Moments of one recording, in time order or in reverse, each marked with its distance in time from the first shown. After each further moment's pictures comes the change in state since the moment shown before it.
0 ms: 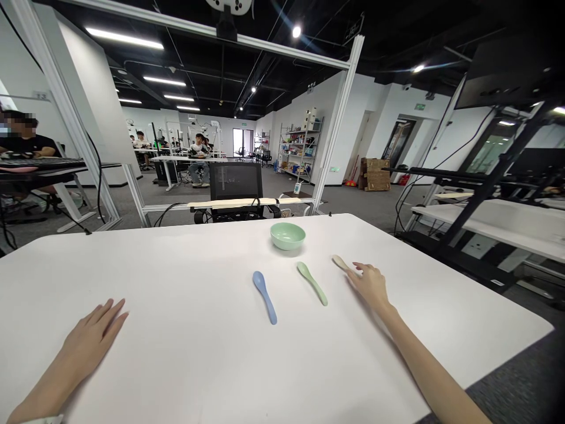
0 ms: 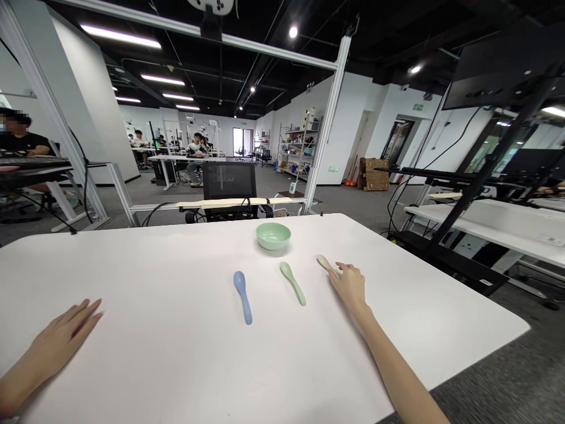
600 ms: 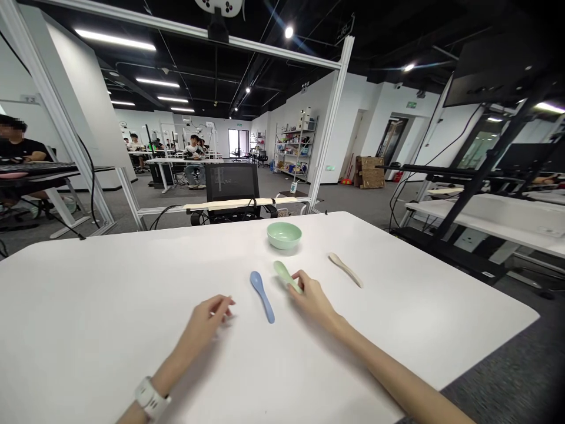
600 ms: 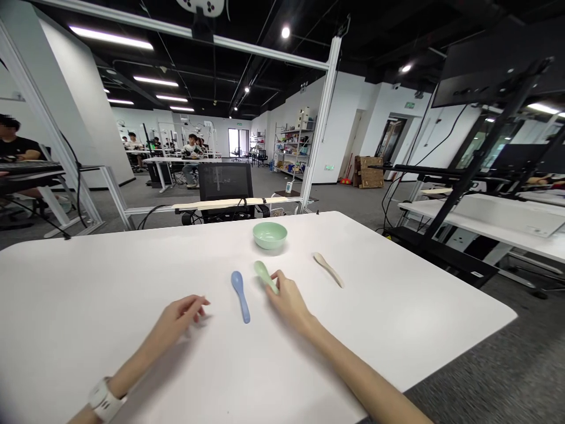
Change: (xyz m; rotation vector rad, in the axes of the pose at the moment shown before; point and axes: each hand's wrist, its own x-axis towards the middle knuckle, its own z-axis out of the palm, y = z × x) left_hand -0.035 0.275 -0.068 -0.978 -0.454 0.021; right_hand -0.097 -0.158 -0.006 0.480 -0.394 -0.180
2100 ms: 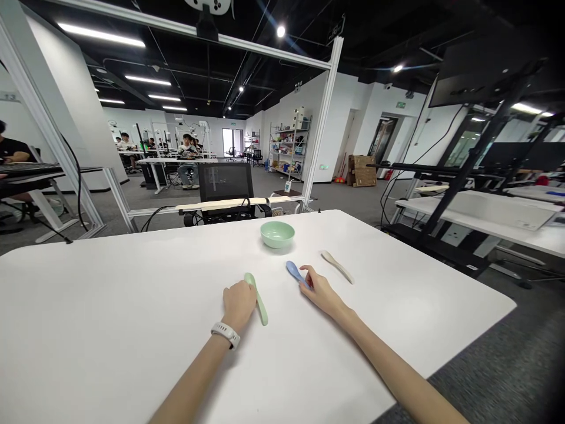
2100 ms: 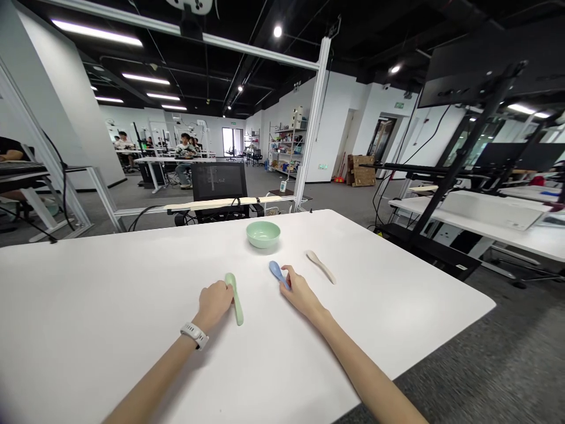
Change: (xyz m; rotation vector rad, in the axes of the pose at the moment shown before) left_hand 0.055 0.054 0.083 0.786 -0.058 -0.173; right_hand 0.014 0.070 -0.027 -0.101 -0.018 -0.136
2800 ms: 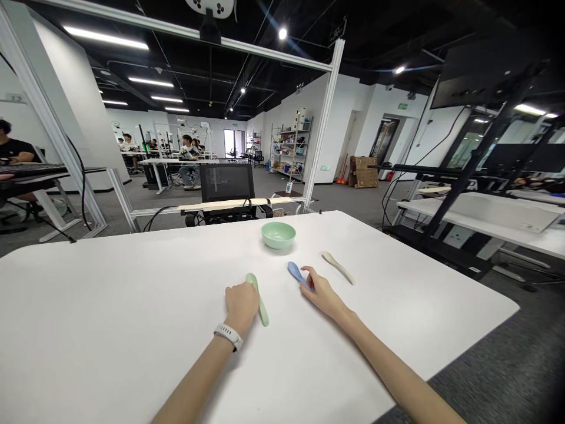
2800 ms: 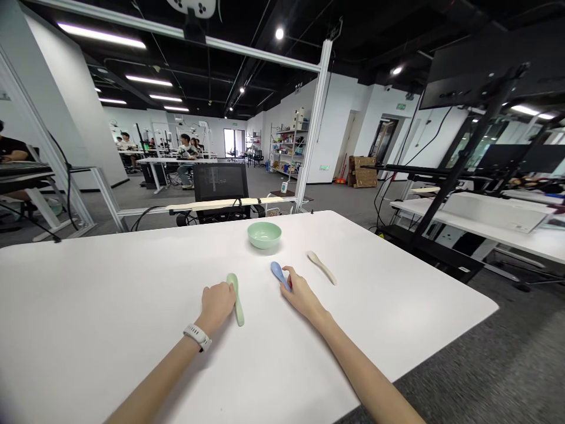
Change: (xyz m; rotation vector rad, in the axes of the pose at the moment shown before) left_hand 0.003 -0.001 0.013 0.169 0.054 0.061; right_hand -0.002 0.005 0.002 -0.022 -0.022 0.004
